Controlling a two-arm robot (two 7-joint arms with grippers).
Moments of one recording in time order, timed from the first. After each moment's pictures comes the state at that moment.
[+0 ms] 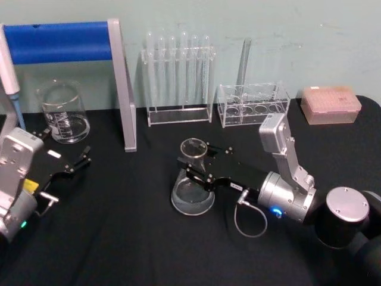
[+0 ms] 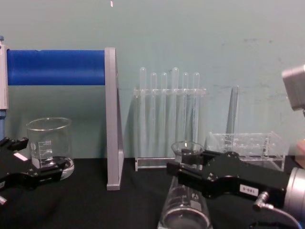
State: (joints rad) left arm -0.20 0.60 0.45 -1.41 -0.25 -0.12 0.03; right arm 0.36 0.34 -0.50 -1.24 0.39 -0.18 0.62
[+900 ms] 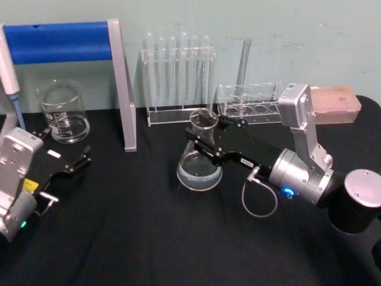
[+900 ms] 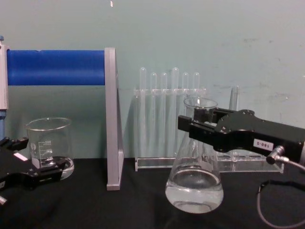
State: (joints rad) left arm -0.20 0.60 0.45 -1.41 -0.25 -0.12 0.03; right arm 0.32 0.39 -0.45 -1.44 0.41 -0.09 0.55
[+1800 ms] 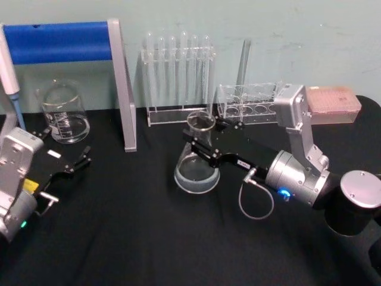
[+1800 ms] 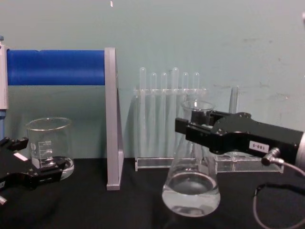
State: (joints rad) left arm -0.20 0.60 0.45 -1.41 -0.25 -0.12 0.03; right arm 0.32 0.38 -0.46 -1.44 0.41 -0.07 0.53
